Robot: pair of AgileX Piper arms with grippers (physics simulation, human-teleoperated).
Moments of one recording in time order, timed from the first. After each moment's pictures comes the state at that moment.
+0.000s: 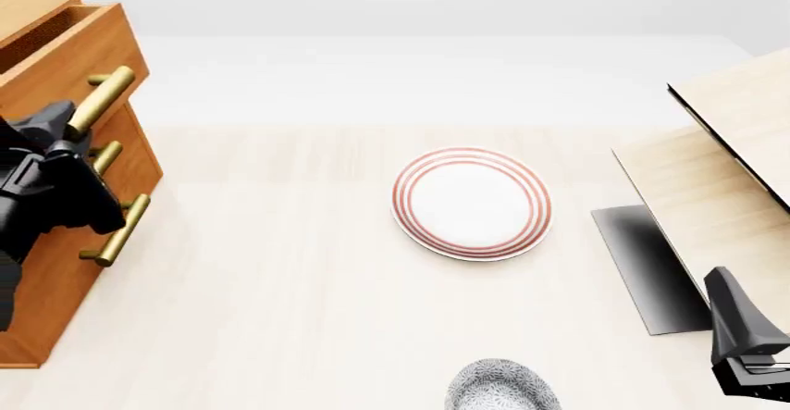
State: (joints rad) left arm 0.11 1.20 -0.40 -0.78 1.50; right arm 0.00 0.01 -0.01 0.00 0.00
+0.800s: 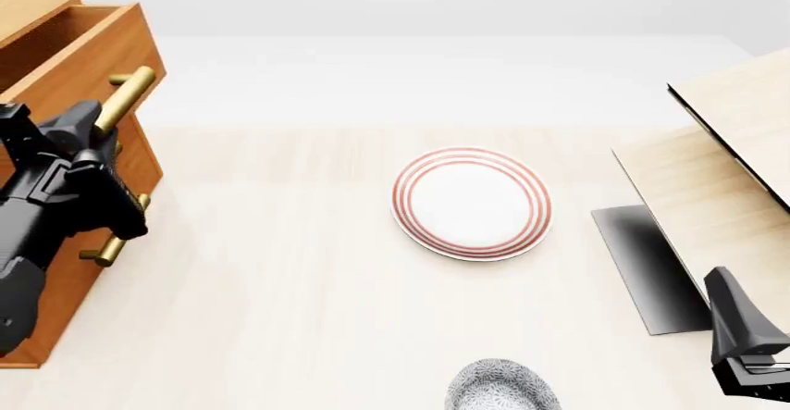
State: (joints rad) left arm 0.03 1.23 -0.37 -0.88 1.52; right arm 0.00 0.01 -0.01 0.00 0.00
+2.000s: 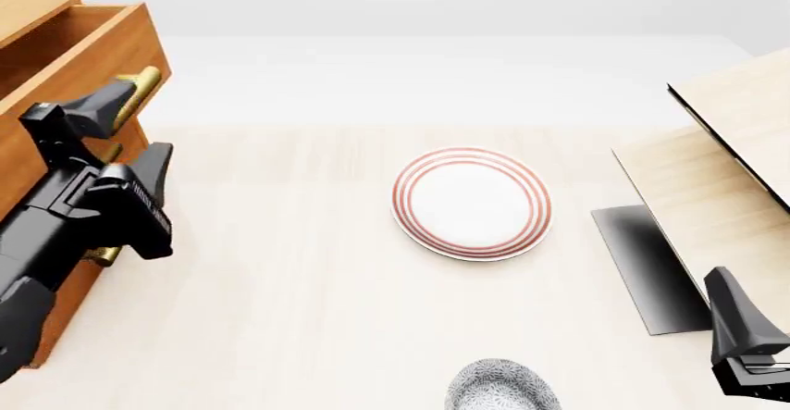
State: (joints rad) left arm -0.16 1.10 -0.35 -0.79 1.54; right arm 0.00 0.01 -0.01 0.00 0.00
